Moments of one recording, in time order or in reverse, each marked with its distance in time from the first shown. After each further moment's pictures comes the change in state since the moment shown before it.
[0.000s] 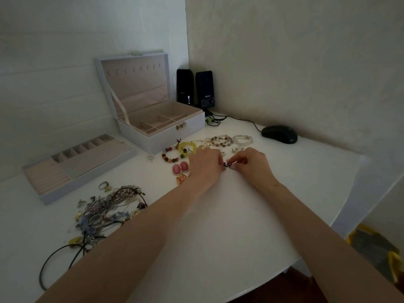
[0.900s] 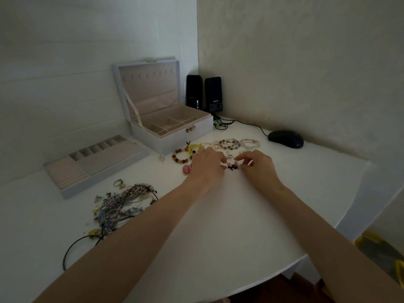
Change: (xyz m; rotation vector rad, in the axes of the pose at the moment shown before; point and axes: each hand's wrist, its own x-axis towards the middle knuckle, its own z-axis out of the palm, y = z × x) left_hand -0.013 -0.015 -0.016 0.034 0.044 0.074; right_hand -0.010 -0.011 -0.001 0.022 0.062 -0.010
